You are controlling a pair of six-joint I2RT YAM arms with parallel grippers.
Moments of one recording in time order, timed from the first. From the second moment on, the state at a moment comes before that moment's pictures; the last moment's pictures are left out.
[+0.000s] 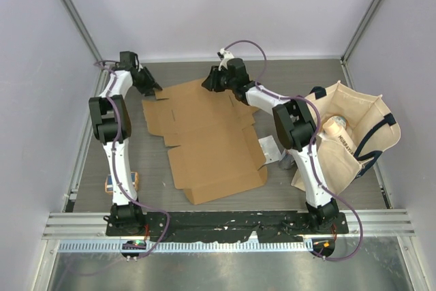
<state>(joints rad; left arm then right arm) 0.09 2.44 2.08 -0.64 0.30 -0.57 0.50 2.41 1.86 0.19 -0.32 0.42</state>
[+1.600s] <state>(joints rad) 0.02 1.72 1.56 -0.29 0.81 -0.18 0.45 2.28 2.45 -0.68 -0.72 -0.32</state>
